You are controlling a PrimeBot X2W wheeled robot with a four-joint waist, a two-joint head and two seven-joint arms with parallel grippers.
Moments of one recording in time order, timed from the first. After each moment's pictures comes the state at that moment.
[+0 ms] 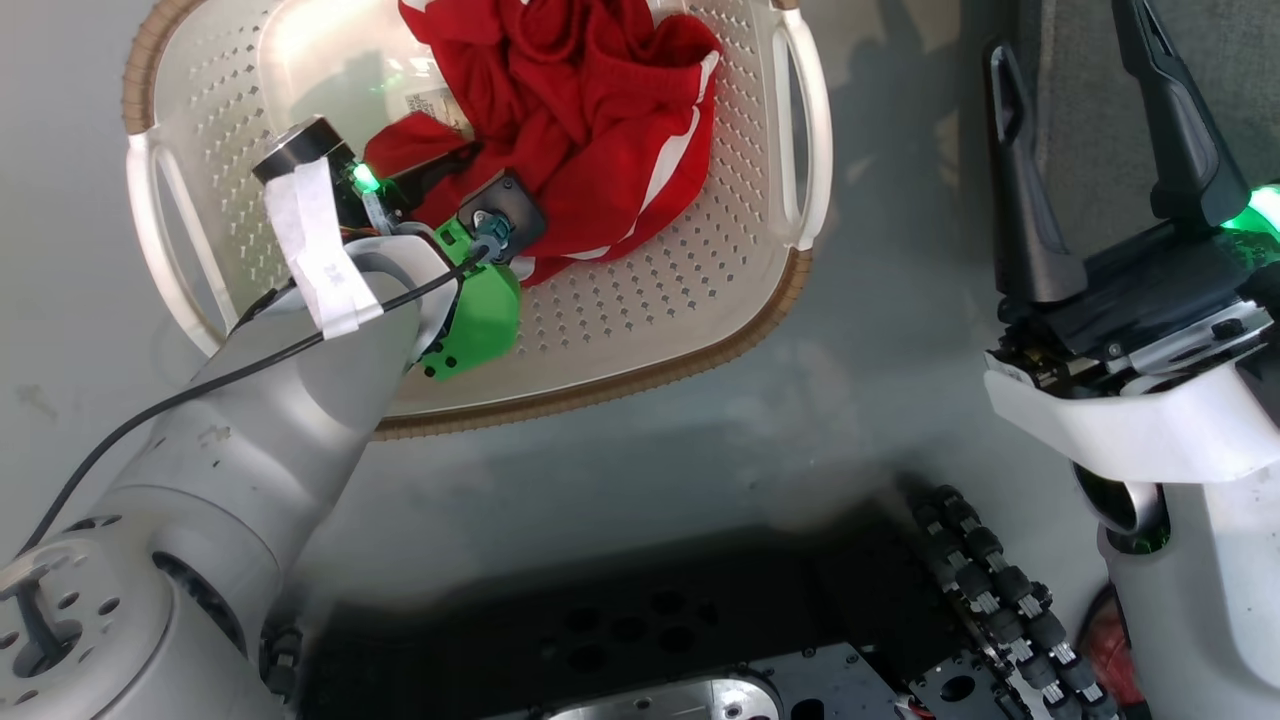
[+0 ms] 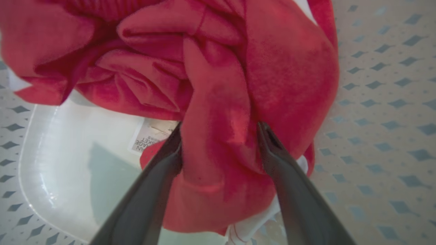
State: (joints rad) left arm -1.19 0.12 -1.28 1.20 -0.40 -0.13 -0.20; right arm -0.46 -0.15 0.14 -0.30 0.15 0.13 -0.26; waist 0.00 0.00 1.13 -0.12
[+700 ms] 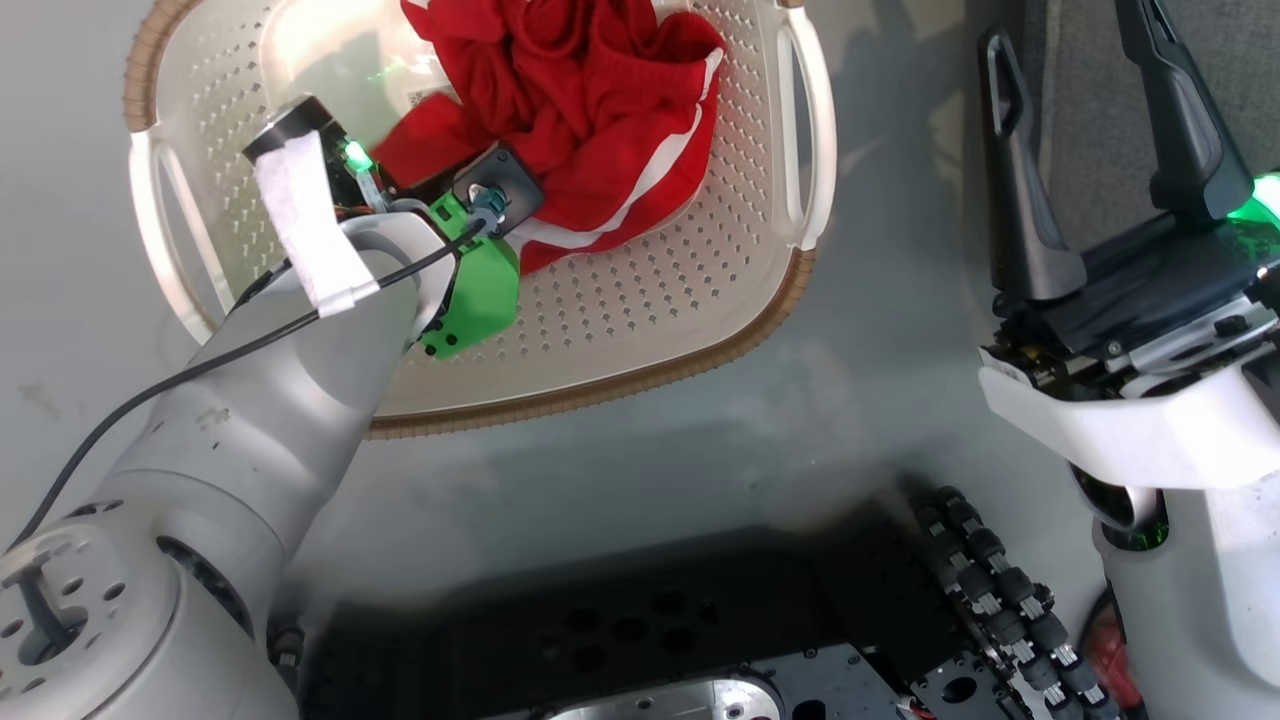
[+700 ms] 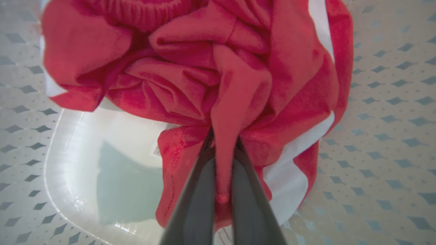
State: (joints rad) left arm -1.22 0.10 -1.27 1.24 -0.41 -0.13 -0.20; right arm -0.47 -0.14 0.15 -0.32 0.15 0.13 -0.26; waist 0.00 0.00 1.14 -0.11
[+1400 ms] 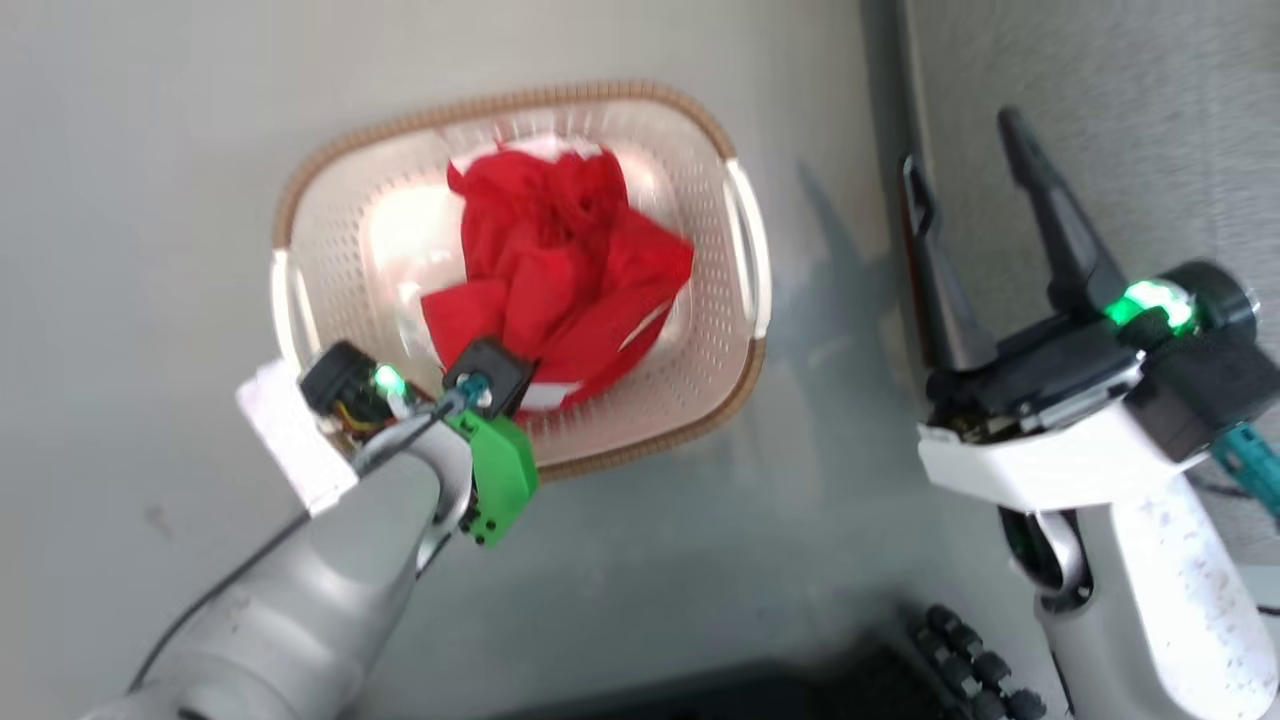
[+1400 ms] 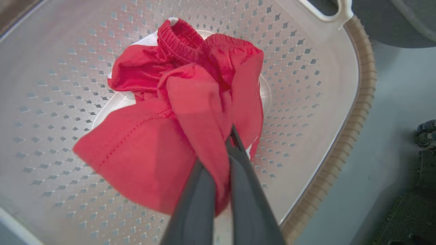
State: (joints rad) left arm -0.88 0.14 -1.13 1.09 -0.55 -0.12 -0.26; right arm -0.36 -0.08 0.17 -0.18 0.18 0.13 -0.26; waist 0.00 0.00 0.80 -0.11
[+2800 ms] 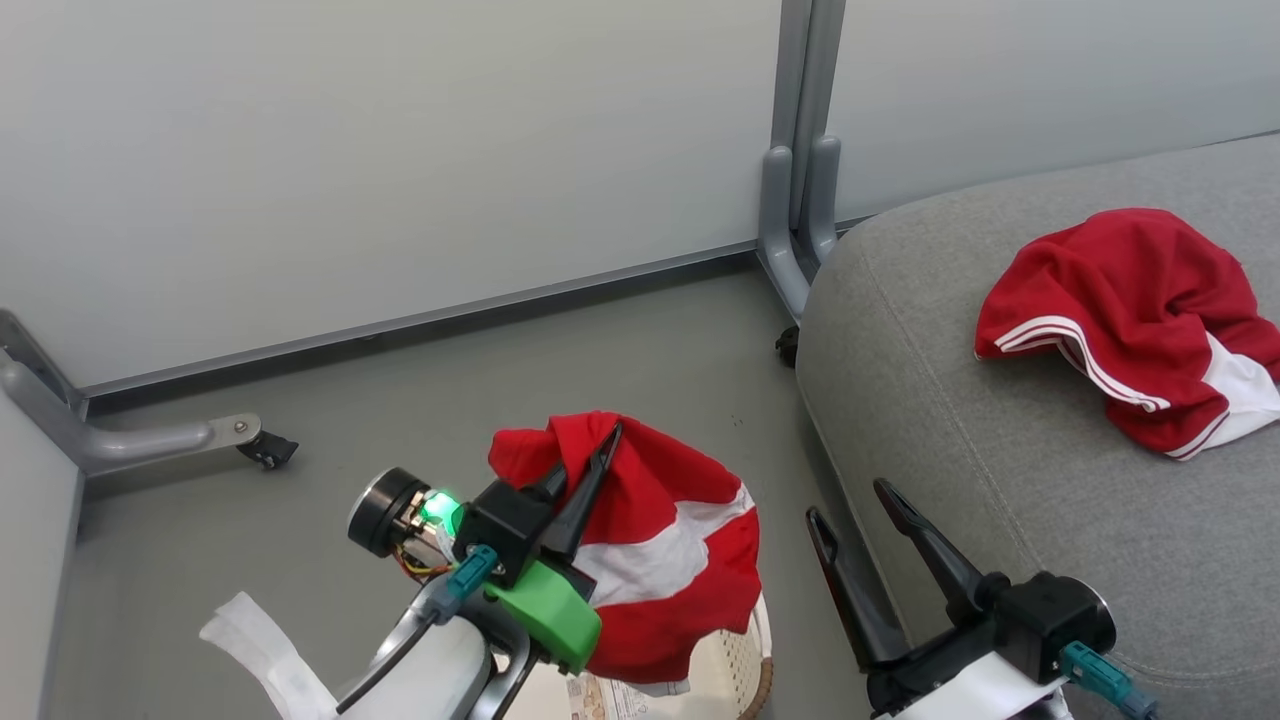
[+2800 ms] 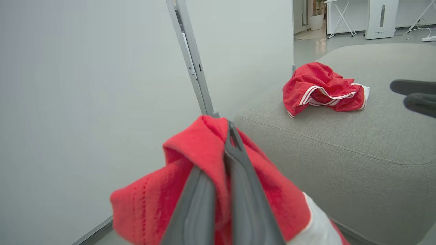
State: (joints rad) left arm -0.40 0.25 -0.79 0.33 -0.37 0.05 -0.26; right arm 0.03 -0.09 0.30 0.00 0.25 0.13 -0.26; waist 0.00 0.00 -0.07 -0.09
